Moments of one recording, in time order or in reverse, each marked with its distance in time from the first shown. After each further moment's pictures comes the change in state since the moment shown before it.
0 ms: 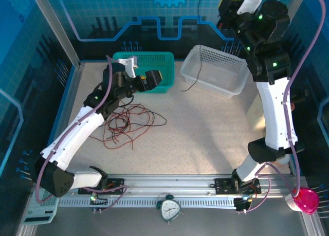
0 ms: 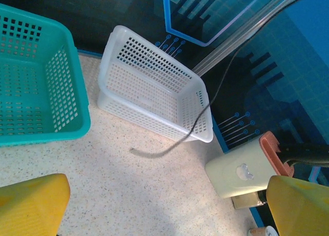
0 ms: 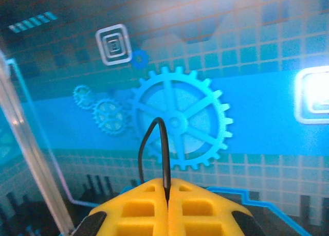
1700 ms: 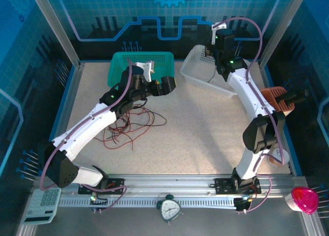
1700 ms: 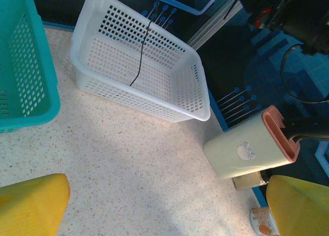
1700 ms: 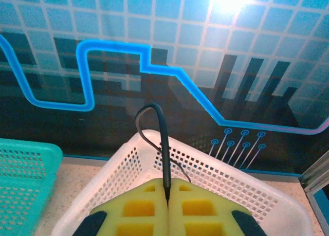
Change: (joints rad) left arm -0.126 0.101 0.013 0.037 -0.053 0.008; right arm -0.029 0.135 -0.603 0.271 0.302 -0.224
